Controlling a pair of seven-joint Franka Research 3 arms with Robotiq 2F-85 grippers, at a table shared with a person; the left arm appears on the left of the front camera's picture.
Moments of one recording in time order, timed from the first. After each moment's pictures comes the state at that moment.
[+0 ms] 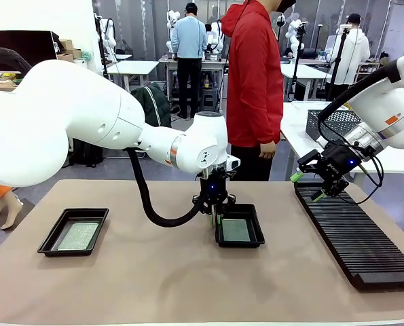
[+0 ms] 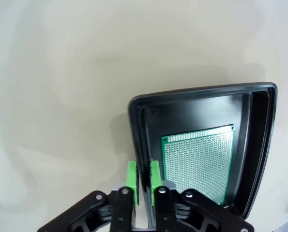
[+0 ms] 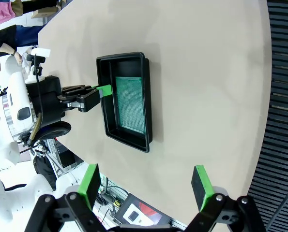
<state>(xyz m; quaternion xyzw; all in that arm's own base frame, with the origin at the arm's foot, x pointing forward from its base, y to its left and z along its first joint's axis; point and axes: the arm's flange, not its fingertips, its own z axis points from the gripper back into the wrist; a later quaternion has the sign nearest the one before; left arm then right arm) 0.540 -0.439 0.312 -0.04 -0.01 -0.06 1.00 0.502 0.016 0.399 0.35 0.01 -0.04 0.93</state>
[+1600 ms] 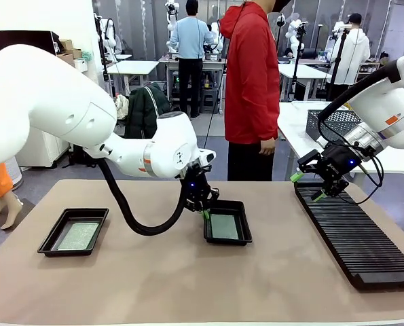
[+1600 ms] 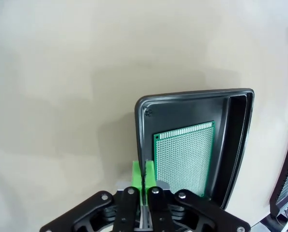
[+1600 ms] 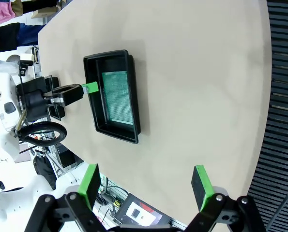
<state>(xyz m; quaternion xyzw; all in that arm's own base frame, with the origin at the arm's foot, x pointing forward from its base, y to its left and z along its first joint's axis) 0.540 -0.373 0.318 -0.14 -0.04 -0.01 0.99 0.502 0.016 0.398 0.35 0.01 -0.04 0.93</state>
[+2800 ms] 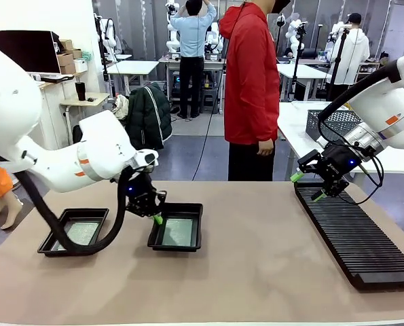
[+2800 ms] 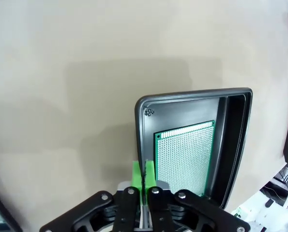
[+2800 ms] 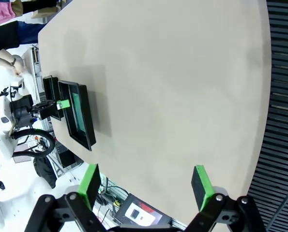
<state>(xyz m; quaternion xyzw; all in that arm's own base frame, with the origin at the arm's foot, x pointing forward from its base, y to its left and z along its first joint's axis) 0.488 -0.211 0.331 -0.20 -0.03 -0.04 0.98 0.502 0.016 0.398 0.35 0.01 -0.04 0.93</state>
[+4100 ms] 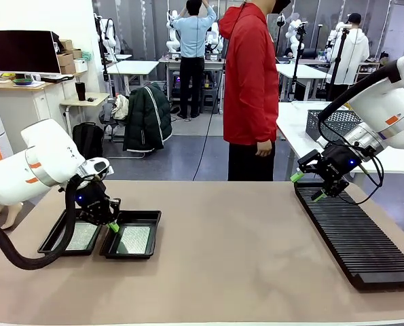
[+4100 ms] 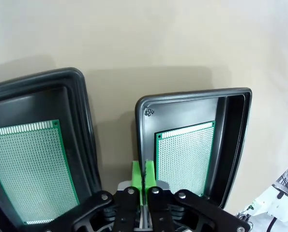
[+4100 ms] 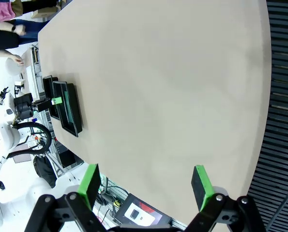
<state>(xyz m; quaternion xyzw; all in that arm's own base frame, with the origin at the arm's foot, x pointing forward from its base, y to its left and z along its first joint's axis) 0.482 -0.087 0.308 -0.20 -0.02 -0.02 0.98 0.502 0.016 0.398 0.35 0.01 -0.04 0.93</state>
